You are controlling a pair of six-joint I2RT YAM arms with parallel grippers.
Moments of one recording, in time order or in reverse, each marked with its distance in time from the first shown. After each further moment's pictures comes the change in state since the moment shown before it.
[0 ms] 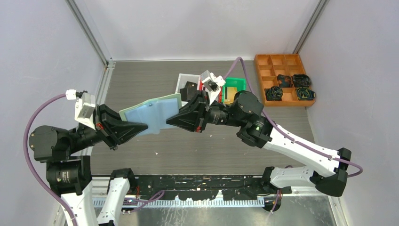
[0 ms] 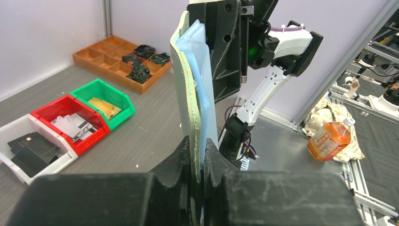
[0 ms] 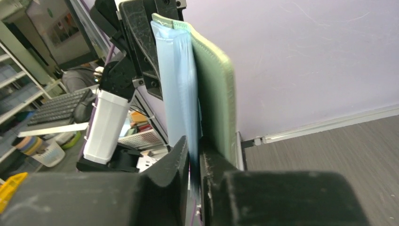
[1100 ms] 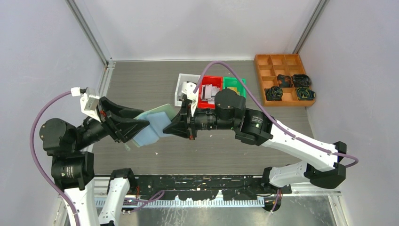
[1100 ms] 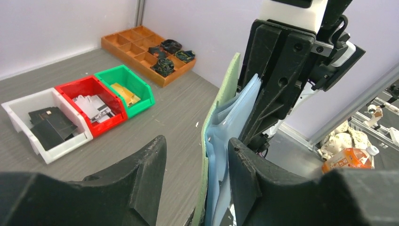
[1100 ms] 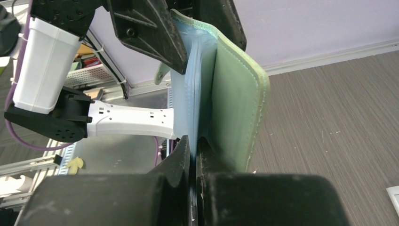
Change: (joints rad) left arm 0.000 -0.011 -0.078 -0.072 -0.138 0.060; right arm 0.112 0.105 0.259 -0.536 0.112 -0.334
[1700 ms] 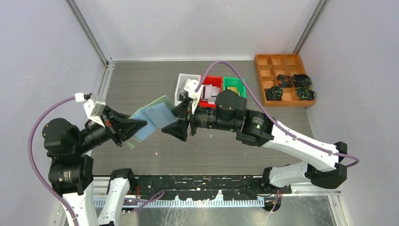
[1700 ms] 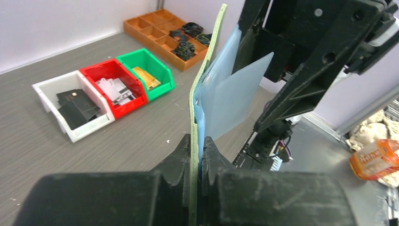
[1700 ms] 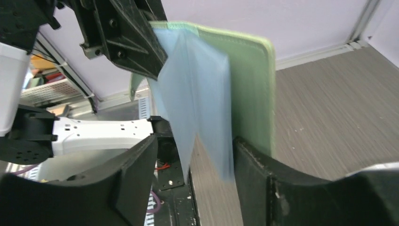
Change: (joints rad) left arm 0.000 -0.007 0.040 -0.251 -0.033 0.237; right arm 0.013 0.011 0.024 -0.015 0.143 -0.047
